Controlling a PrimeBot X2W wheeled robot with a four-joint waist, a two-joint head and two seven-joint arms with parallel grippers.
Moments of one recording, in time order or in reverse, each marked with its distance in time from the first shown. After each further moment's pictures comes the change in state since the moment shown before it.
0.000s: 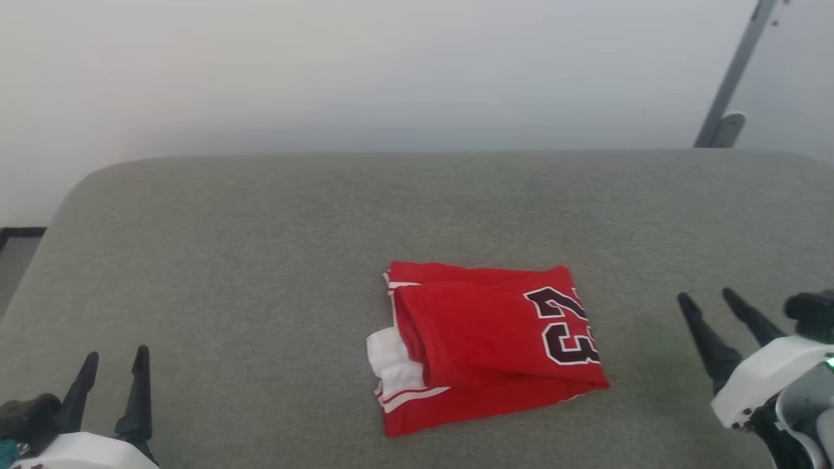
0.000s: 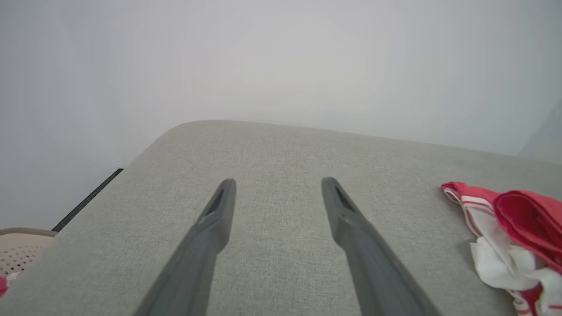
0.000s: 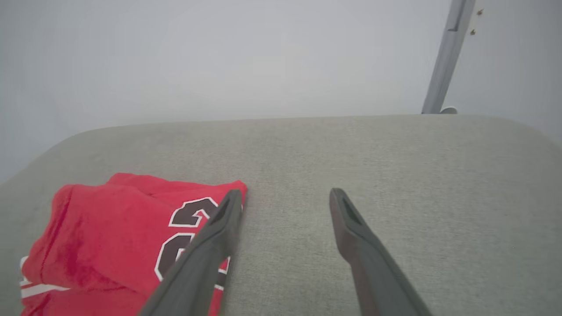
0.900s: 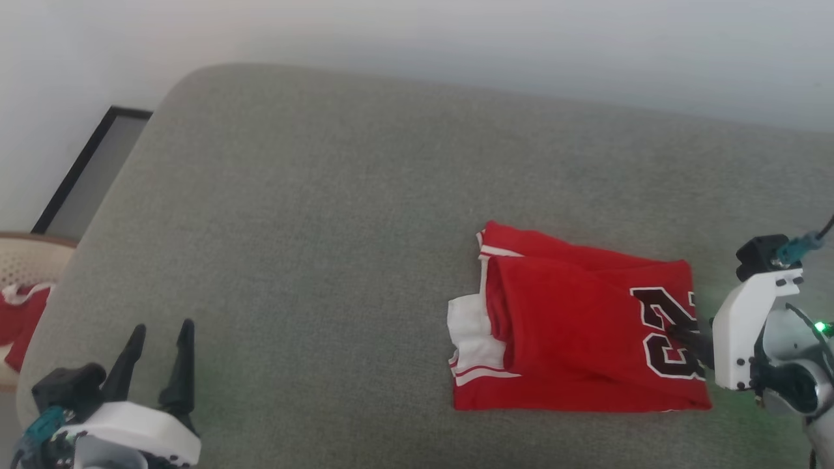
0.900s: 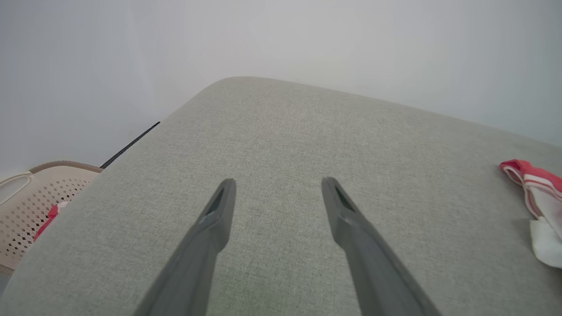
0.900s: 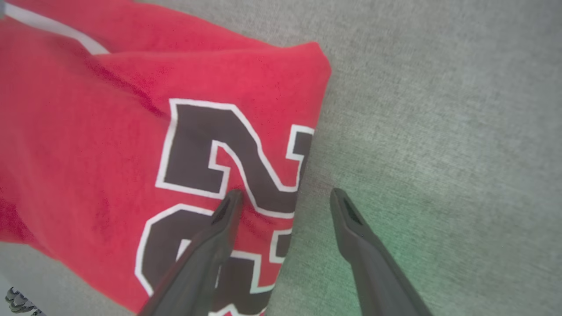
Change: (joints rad) left arm -0.090 -0.047 -0.074 0.044 -0.009 -0.018 0.000; right arm -0.226 -0.047 0.095 0.145 0.037 0.000 0.650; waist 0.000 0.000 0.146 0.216
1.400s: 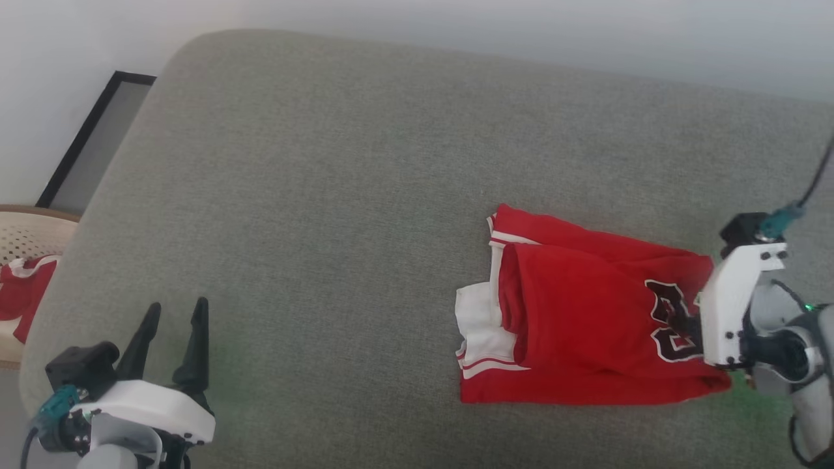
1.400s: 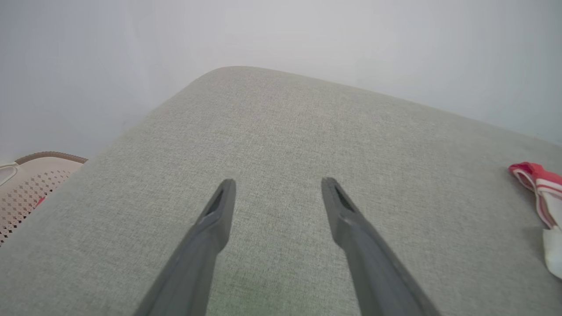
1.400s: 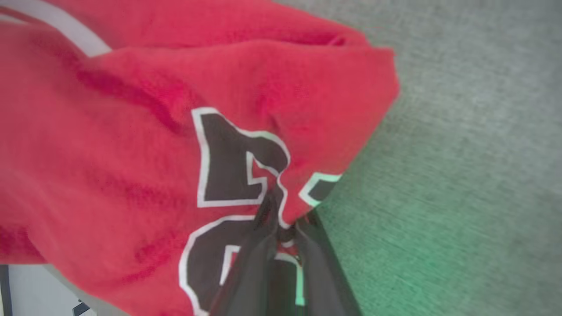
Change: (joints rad) left arm -0.065 -0.040 -0.004 0.028 0.002 -0.007 0.000; right arm -0.057 0.095 -0.098 0.012 -0.044 0.000 0.243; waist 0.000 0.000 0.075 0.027
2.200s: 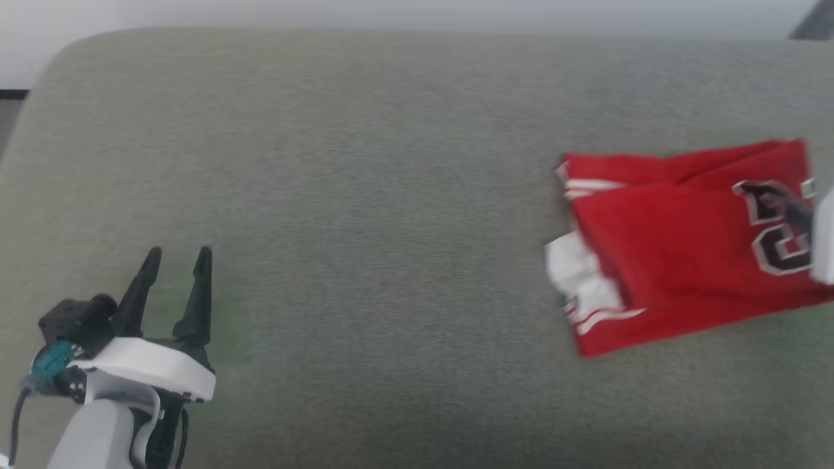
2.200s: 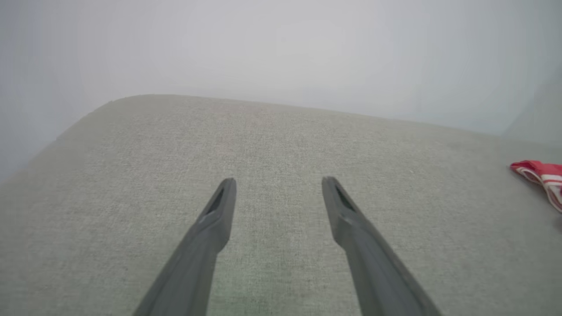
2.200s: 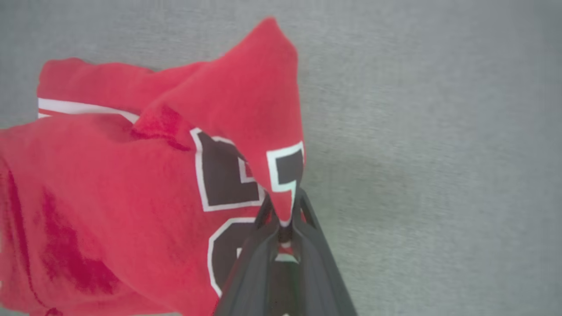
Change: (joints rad) left arm -0.079 0.030 -0.032 -0.058 0.008 0.000 0.000; right arm -0.103 -0.114 -0.153 -0.112 -0.115 0.000 -0.056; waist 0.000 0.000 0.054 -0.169
